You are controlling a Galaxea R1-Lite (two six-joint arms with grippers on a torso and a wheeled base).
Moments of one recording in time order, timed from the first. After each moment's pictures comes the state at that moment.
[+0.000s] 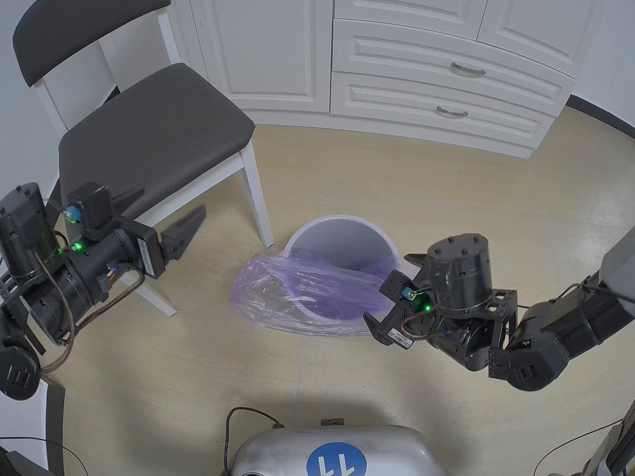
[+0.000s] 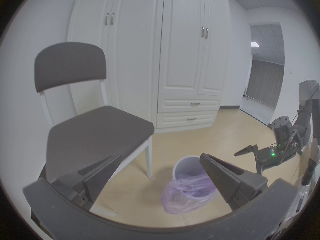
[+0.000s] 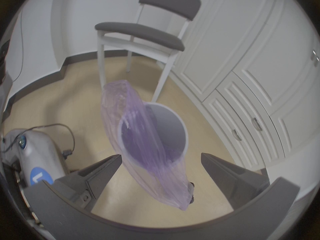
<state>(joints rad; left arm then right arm) -0.39 1.45 -0.53 -0.96 0.02 0.11 0.74 1.92 -0.82 -0.72 -0.41 -0.60</state>
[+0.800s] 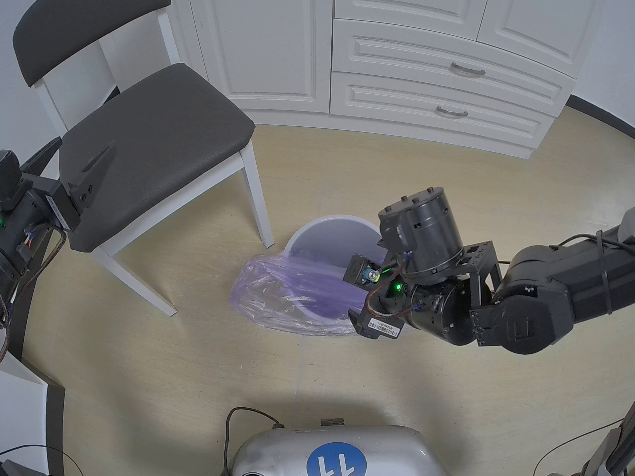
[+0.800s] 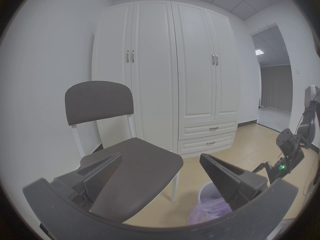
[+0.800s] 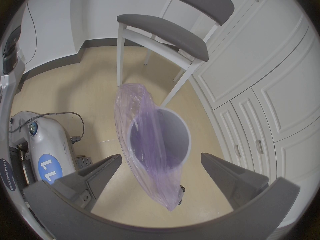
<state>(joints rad) -0.17 1.24 -0.52 -1.03 -0.04 0.13 0.82 1.91 -1.18 -0.18 -0.45 -0.70</state>
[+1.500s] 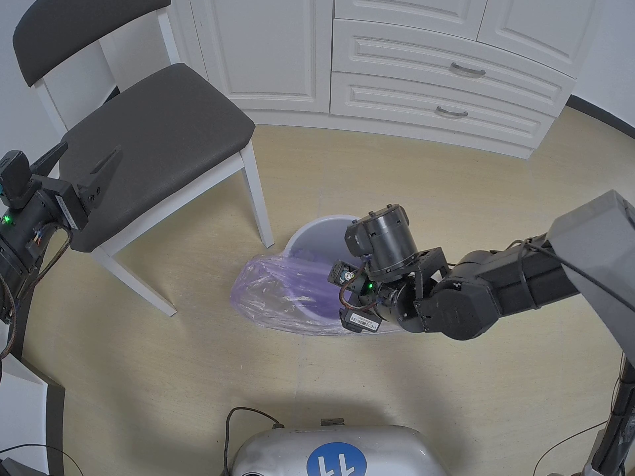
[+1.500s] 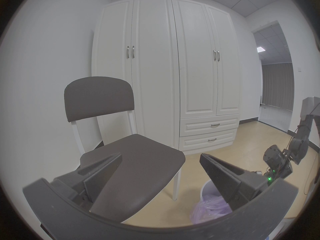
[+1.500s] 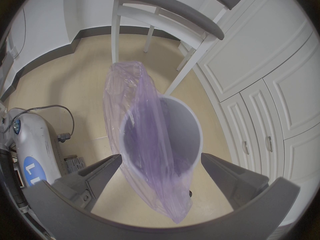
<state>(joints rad) -0.16 1.28 -0.53 -1.04 -0.05 0.13 0.76 2.12 -1.33 -0.19 -0.44 -0.71</state>
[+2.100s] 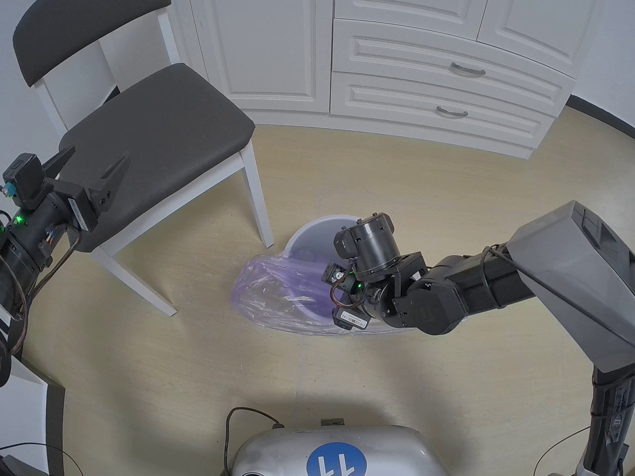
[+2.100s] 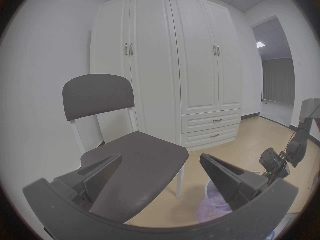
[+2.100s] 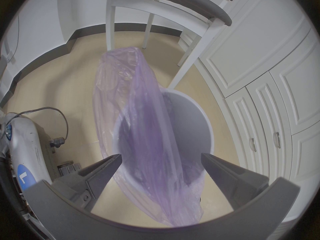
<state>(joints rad) -0.15 1.34 -0.53 -1.08 -0.04 0.16 0.72 2.25 -1.44 -0.19 -0.41 -0.69</state>
